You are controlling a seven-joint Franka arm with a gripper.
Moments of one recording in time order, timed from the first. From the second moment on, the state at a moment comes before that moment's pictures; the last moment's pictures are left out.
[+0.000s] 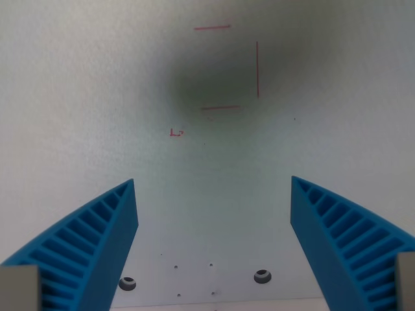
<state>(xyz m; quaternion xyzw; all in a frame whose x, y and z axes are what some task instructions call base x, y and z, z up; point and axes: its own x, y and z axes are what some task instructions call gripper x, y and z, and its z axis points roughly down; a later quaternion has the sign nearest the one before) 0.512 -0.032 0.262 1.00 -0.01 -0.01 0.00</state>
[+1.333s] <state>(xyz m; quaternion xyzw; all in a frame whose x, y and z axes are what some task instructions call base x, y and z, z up) 0.512 -0.028 0.263 1.00 -0.02 -0.01 -0.03</state>
